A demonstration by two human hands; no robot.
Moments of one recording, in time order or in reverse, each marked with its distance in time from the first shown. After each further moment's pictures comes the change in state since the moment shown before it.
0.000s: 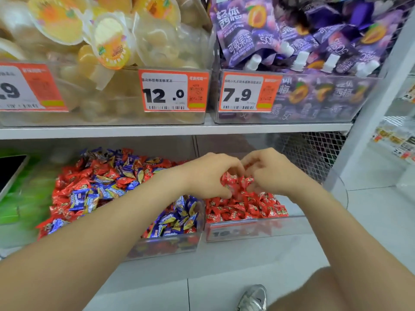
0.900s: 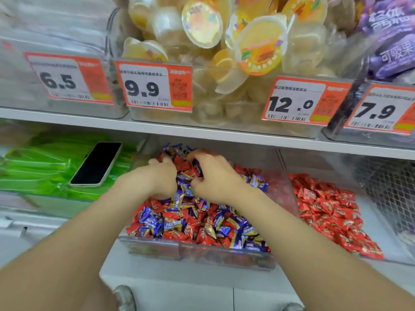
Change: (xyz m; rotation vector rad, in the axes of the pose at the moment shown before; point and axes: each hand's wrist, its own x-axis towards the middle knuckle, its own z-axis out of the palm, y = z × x) left_hand -0.160 -0.157 -0.043 0.111 -0.163 -1.042; right_hand 0.052 -0.189 0.192 -0.224 -0.145 -0.536
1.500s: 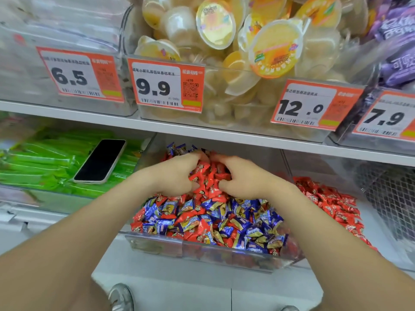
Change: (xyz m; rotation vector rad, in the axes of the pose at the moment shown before) left_hand 0.012 -0.008 0.006 -0.400 0.117 0.569; right_hand -0.003 0.038 -0.028 0.003 -0.159 -0.045
